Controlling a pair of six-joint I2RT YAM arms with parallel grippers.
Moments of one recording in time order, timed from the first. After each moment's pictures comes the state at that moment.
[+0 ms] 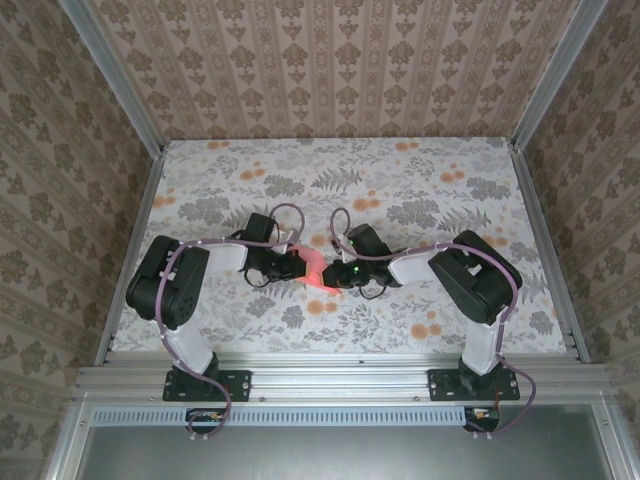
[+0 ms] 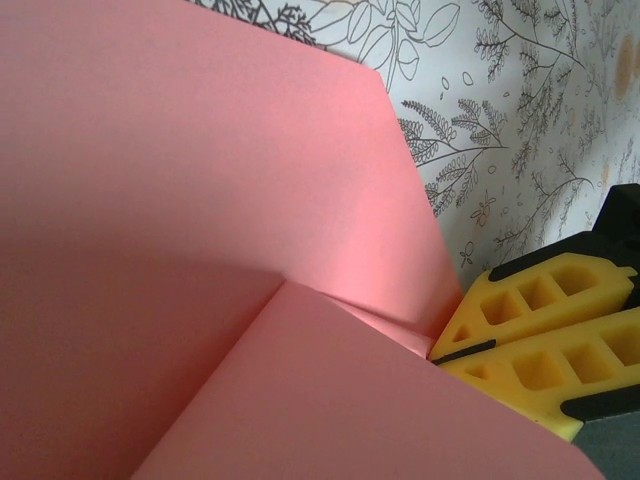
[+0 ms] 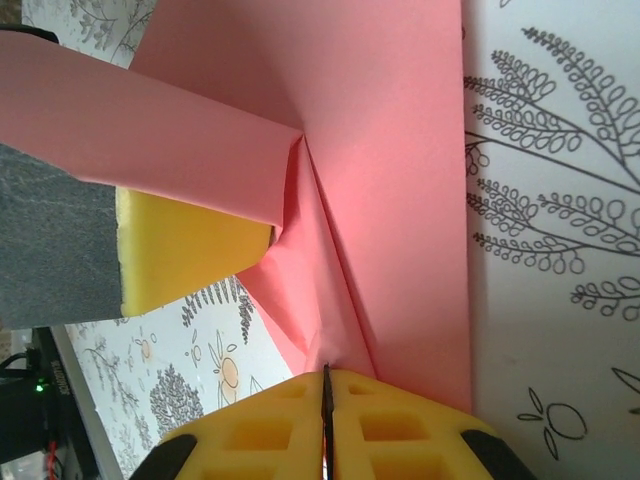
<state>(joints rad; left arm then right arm) -0.43 1.75 0.80 -0.16 0.69 -0.41 0.65 1.88 0.85 0.18 -0.53 0.63</state>
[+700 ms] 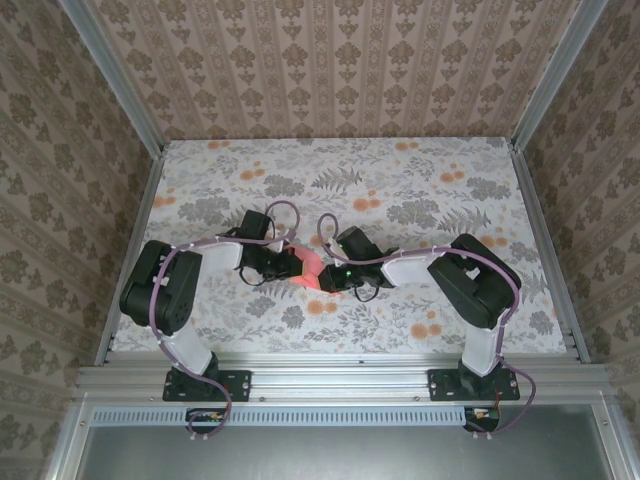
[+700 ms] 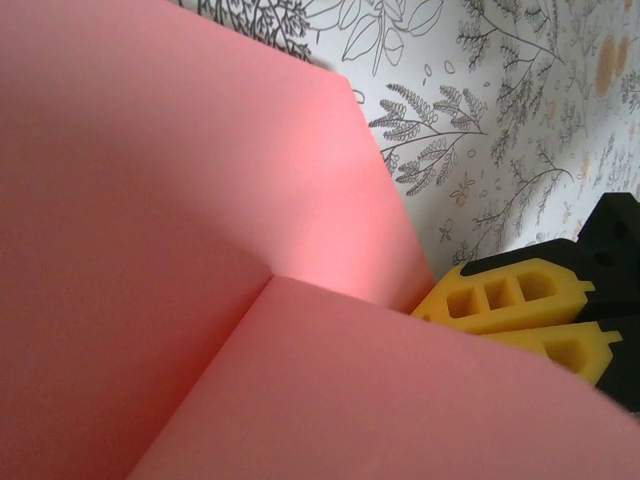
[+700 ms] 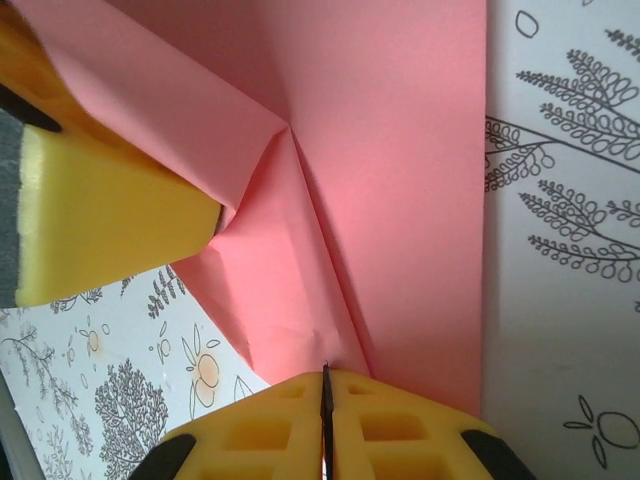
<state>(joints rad) -0.41 1.70 0.81 -0.26 0.70 -0.39 0.71 1.86 0.90 0.06 -0.39 0.51</state>
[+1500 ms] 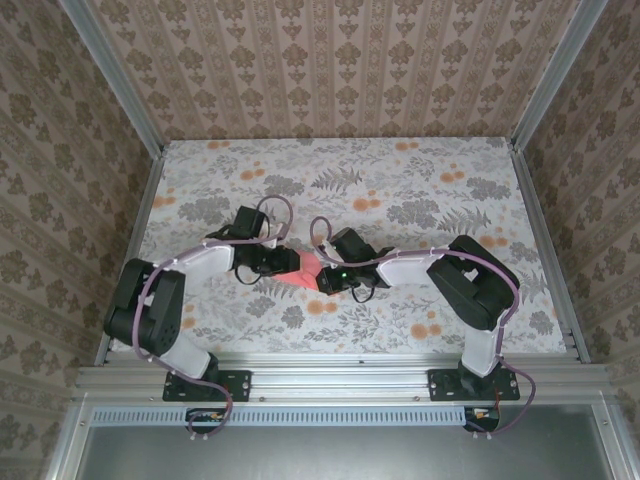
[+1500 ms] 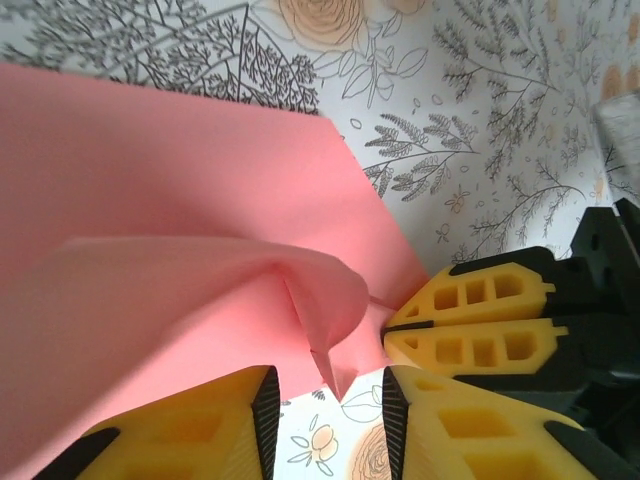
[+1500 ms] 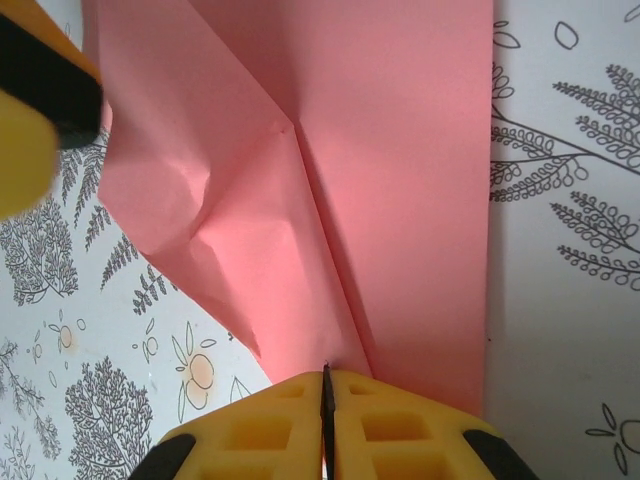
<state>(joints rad) -0.41 1.54 0.81 -0.36 0.56 -0.38 0.75 1.86 0.94 -0.01 -0.32 0.45</state>
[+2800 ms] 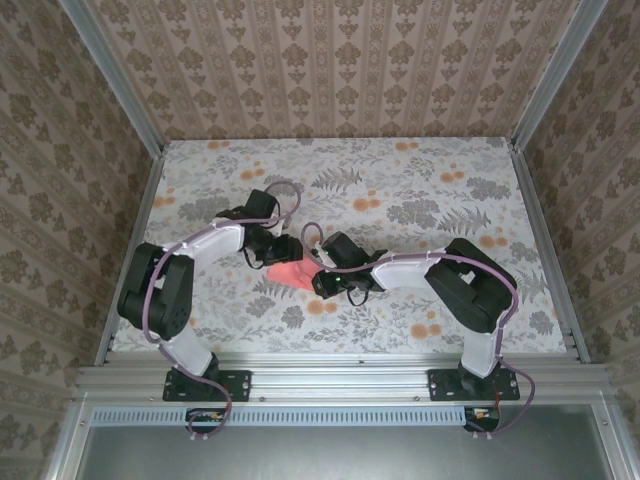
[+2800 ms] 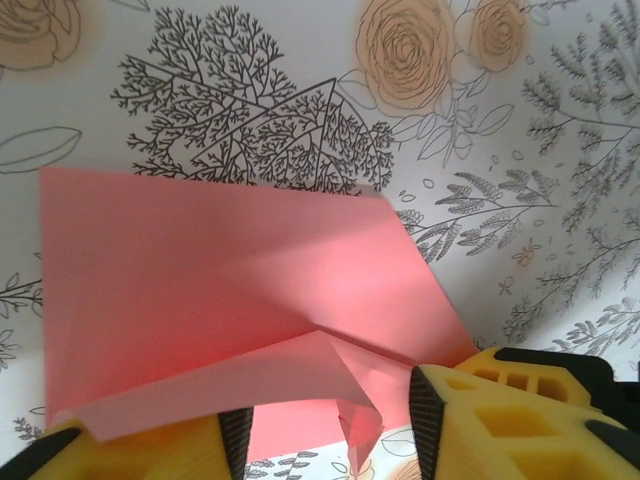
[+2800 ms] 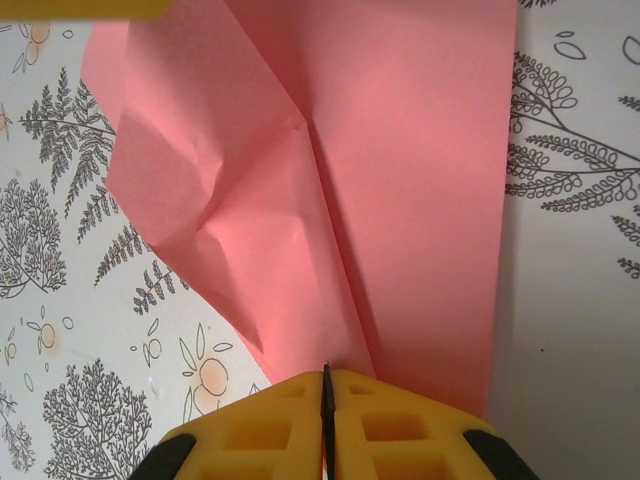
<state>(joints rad) -0.45 1.68 1.04 -0.58 0.40 -0.38 0.80 1.86 0.97 -0.04 -0.24 0.42</state>
